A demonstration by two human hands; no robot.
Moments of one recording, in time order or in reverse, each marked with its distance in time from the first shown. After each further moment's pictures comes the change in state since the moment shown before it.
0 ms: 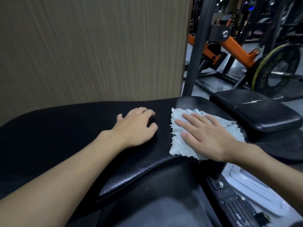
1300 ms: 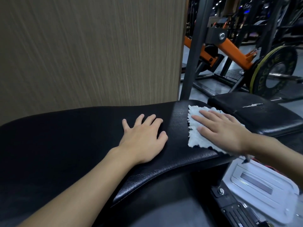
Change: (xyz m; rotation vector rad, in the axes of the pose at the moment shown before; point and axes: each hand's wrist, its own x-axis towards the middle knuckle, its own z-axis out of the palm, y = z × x) left_hand 0.011 0.023 0.030 0.029 0.019 0.049; right_hand 0.020 0.067 -0.003 0.043 -0.043 0.134
